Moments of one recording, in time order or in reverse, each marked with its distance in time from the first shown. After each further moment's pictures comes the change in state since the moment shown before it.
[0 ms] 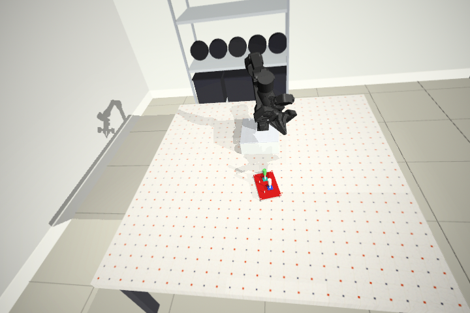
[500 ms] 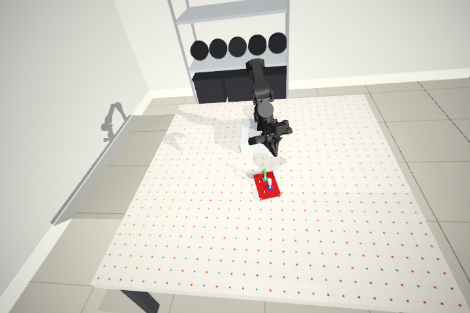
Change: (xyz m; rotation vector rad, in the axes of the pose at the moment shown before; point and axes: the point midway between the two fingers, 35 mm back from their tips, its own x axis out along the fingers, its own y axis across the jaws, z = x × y) arm 0.034 0.045 -0.102 0.268 0.409 0.170
